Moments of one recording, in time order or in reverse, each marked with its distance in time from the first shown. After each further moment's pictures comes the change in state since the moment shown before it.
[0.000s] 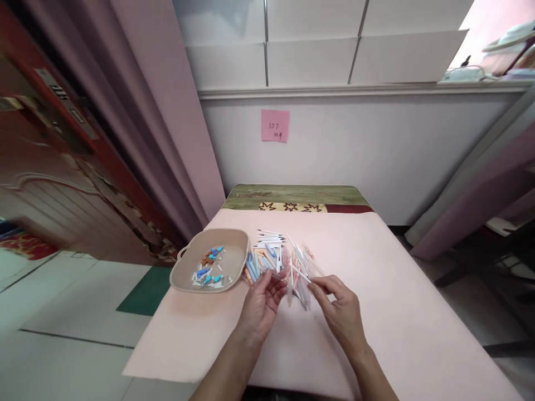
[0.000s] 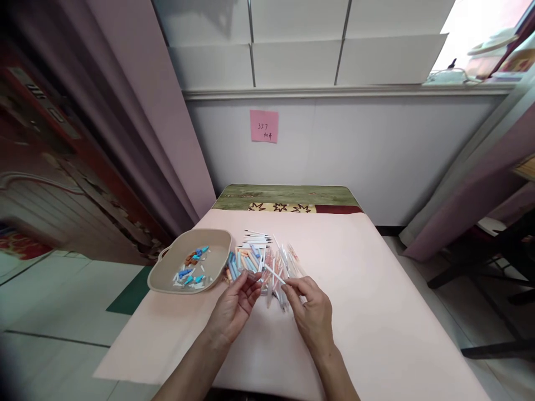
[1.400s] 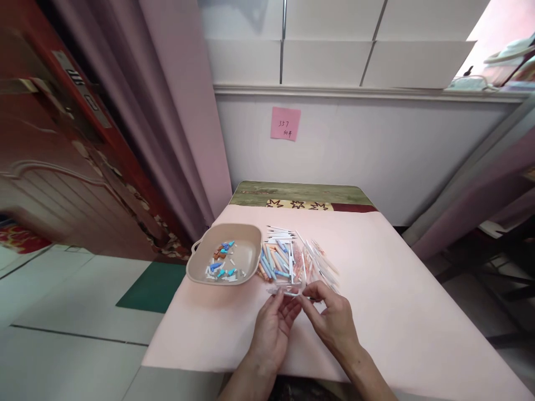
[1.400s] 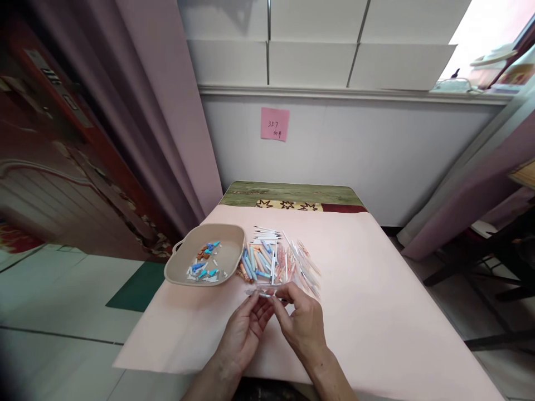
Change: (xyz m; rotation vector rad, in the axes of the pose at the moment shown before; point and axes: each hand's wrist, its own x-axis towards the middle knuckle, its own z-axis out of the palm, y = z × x) left_hand -0.028 -0.015 -0.053 -0.092 -0.039 -0.070; right_hand -0.030 -0.044 0.049 -0.129 -0.108 -0.086
